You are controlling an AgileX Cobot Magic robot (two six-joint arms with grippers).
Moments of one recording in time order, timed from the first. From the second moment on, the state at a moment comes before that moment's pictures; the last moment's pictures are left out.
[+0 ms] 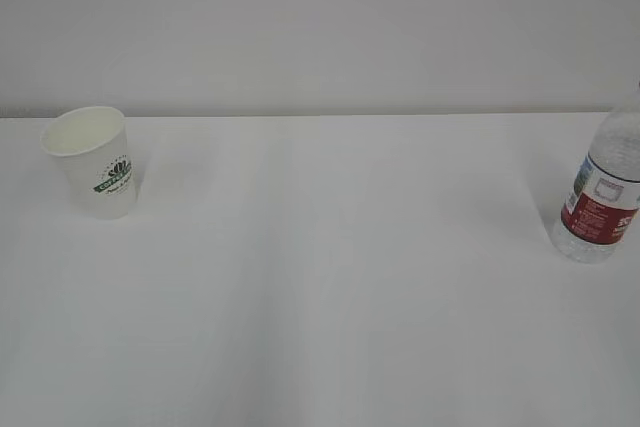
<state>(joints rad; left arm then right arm) -0.07 0.06 -0.57 -0.04 1.09 0.01 0.05 -0.01 -0.54 -0.15 1.08 0.09</state>
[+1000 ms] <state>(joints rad) -0.07 0.39 -0.57 -0.05 0.66 0.01 0.05 0.22 -0.54 -0.15 0.82 0.08</state>
